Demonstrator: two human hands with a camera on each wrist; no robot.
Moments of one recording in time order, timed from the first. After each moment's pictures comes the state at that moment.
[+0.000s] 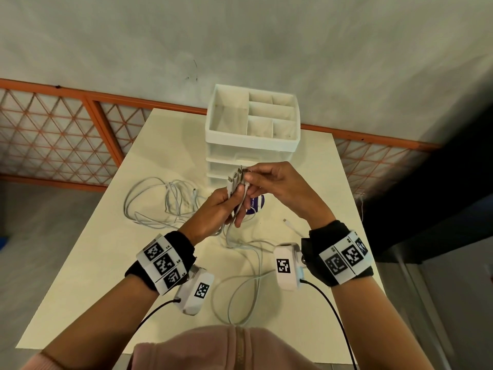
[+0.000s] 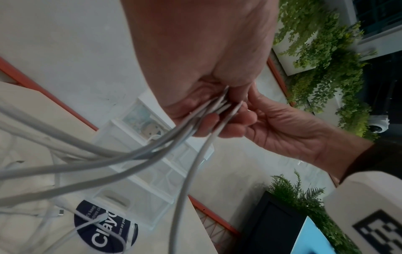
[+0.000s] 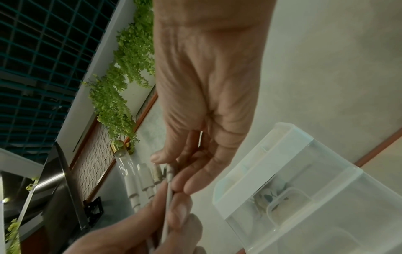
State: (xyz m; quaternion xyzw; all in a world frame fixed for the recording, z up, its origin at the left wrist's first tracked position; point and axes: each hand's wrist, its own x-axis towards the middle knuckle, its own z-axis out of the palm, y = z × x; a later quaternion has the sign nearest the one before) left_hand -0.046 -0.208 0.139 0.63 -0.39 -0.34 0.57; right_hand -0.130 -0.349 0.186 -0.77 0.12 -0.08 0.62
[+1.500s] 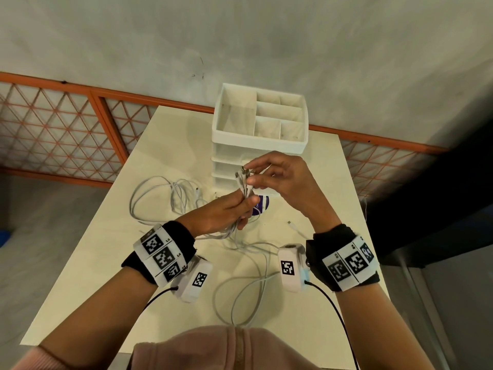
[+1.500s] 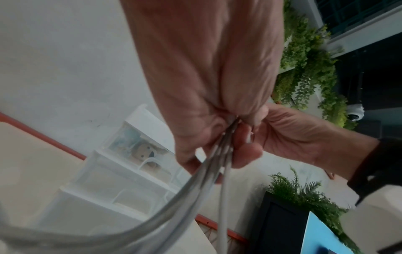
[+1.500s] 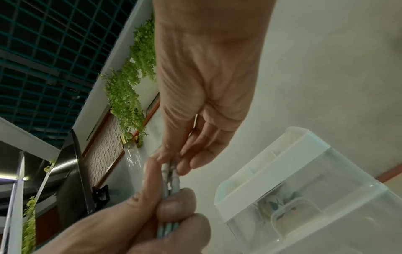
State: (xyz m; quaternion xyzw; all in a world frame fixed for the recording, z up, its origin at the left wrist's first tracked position) left_hand -0.032 -0.208 0.143 0.64 -0.45 -0.41 0.47; right_hand -0.120 -0.350 0.191 -0.79 0.11 -0.17 0.57
